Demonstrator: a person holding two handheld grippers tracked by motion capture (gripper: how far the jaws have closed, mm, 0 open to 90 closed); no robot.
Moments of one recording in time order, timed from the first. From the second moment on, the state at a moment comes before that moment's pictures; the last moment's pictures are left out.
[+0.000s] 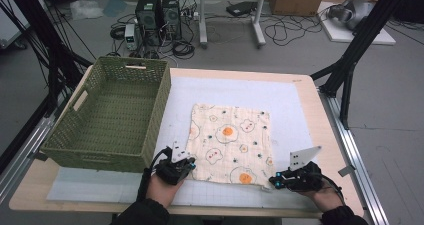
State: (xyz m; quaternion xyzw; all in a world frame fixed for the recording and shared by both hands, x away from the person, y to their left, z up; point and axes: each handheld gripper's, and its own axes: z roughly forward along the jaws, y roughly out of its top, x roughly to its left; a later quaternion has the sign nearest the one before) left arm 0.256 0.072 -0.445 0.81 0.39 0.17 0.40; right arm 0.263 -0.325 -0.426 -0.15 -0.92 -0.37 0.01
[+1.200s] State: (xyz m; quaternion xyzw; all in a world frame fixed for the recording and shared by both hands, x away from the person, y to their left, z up) left arm 0.276 0.071 -0.439 0.80 0.33 0.17 0.47; right arm 0.327 -0.313 -0.422 -0.27 -0.85 -0.45 -0.05
